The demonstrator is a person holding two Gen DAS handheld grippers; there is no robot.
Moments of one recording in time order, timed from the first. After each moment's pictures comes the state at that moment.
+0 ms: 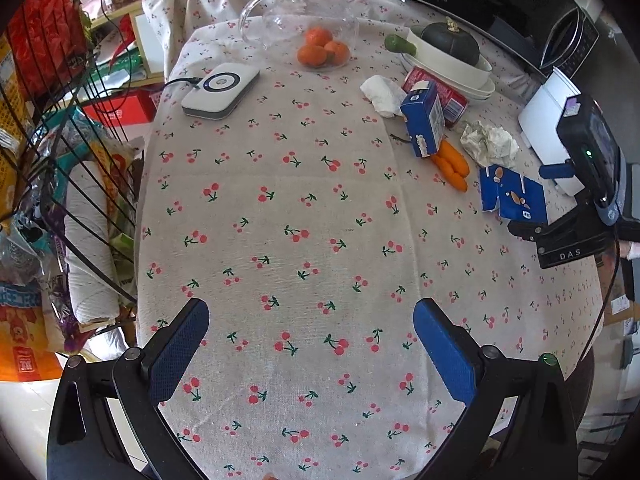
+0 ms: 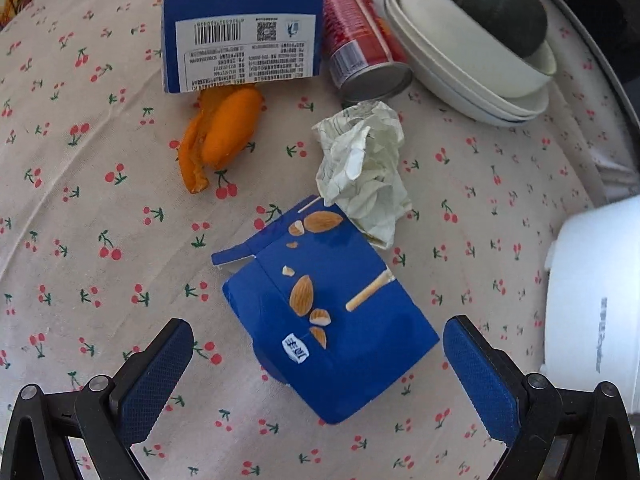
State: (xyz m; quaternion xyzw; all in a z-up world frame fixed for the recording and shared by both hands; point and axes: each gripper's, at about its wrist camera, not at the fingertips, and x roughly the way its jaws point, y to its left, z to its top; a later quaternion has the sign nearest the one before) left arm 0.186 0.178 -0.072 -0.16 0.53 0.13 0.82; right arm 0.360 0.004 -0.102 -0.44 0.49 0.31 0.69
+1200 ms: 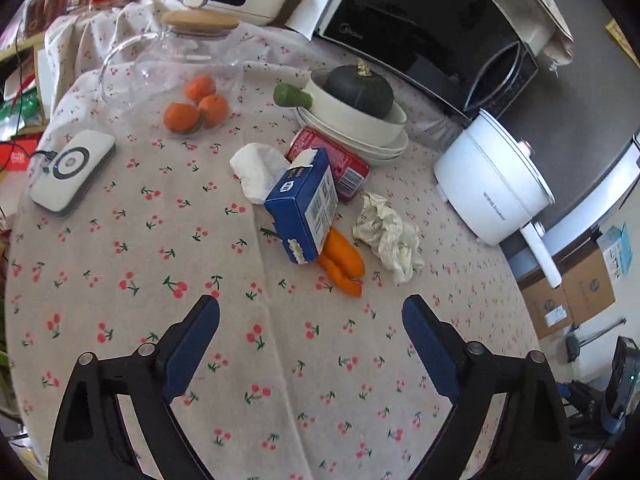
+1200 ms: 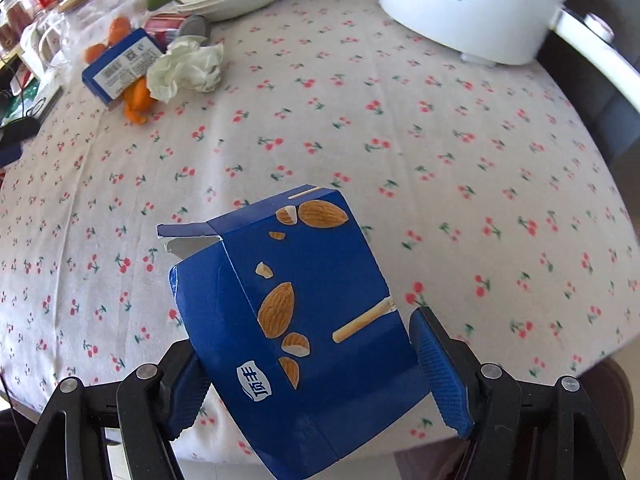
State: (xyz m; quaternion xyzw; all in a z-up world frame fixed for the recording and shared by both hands) left arm 0.285 0.168 -0.078 -0.23 0.43 -0.01 0.87; right arm 0.254 -0.202 -0.057 -0.07 0.55 0.16 0.82
